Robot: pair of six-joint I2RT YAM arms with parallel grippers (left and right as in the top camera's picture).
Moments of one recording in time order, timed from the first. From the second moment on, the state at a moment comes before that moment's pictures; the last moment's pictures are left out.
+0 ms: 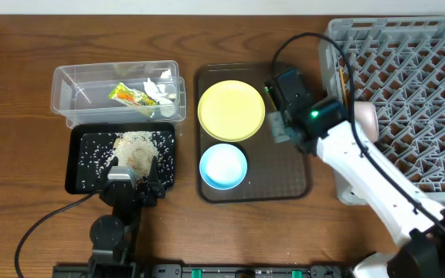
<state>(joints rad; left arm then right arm) -0.09 0.01 0.03 -0.14 -0.05 -0.09 0.56 1.61 1.33 -0.87 0.21 0.24</state>
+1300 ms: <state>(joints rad) -0.09 0.01 0.03 -0.14 -0.05 -0.09 0.72 1.79 1.25 -0.84 0.07 0.39</state>
